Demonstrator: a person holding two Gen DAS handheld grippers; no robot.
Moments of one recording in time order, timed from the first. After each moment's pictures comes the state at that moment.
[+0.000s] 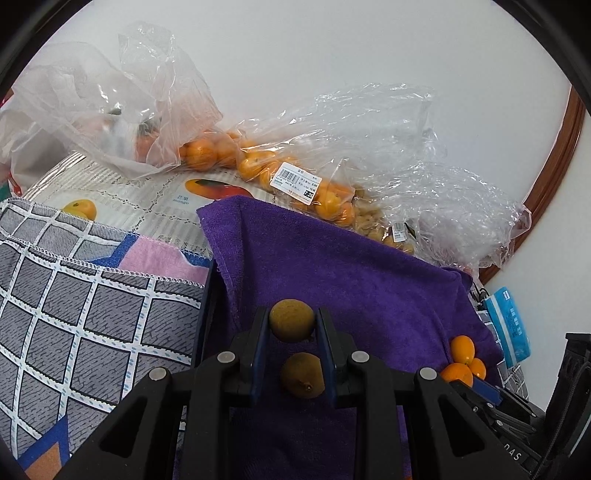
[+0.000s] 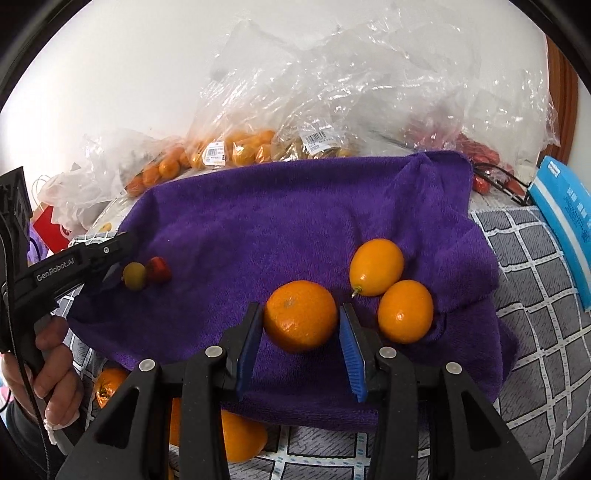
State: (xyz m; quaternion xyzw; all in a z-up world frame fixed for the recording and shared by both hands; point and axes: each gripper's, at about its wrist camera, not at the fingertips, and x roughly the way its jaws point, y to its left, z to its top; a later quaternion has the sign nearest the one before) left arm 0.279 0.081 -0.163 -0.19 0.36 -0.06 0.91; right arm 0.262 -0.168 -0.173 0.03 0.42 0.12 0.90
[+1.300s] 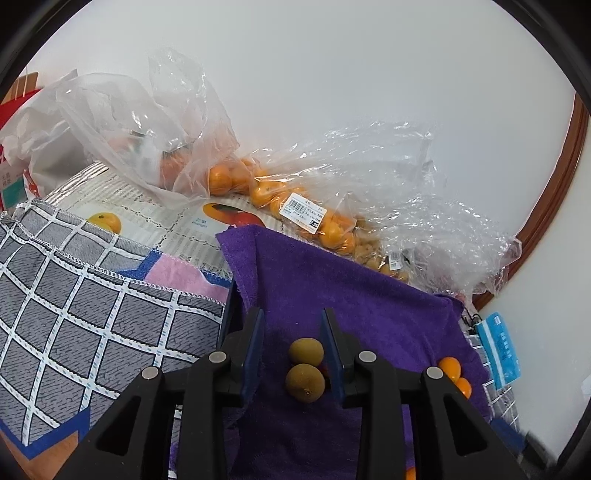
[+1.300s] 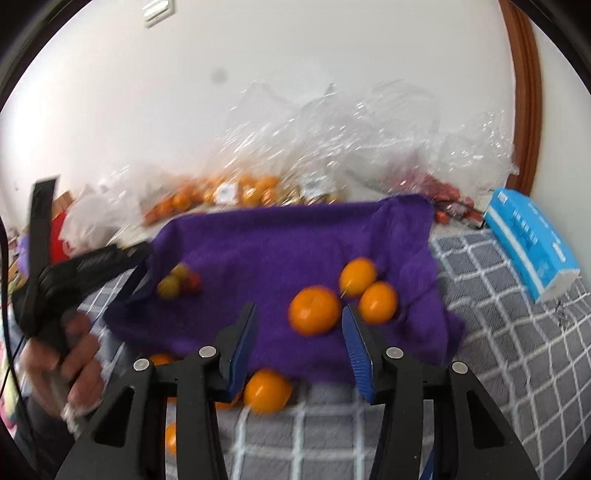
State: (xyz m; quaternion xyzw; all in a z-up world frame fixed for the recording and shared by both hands) left arm 0.260 0.095 -0.142 -0.21 0.32 -0.04 0.92; right arm 0.187 -0.164 -0.132 0.03 0.36 0.11 0.93
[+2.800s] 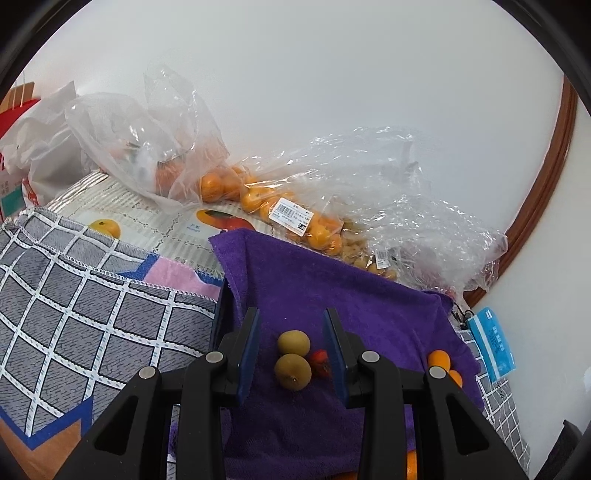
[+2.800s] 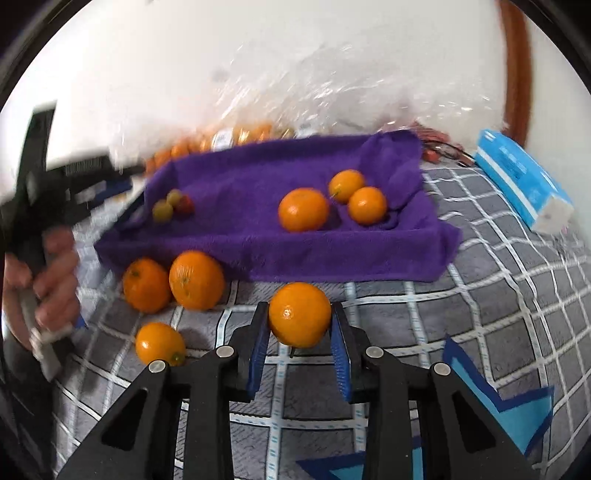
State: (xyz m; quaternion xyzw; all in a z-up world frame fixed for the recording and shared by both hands) left arm 0.243 0.087 -0.132 -0.20 0.30 -0.05 0.93; right arm 0.151 -0.194 -0.171 0.06 0.39 0.08 0.92
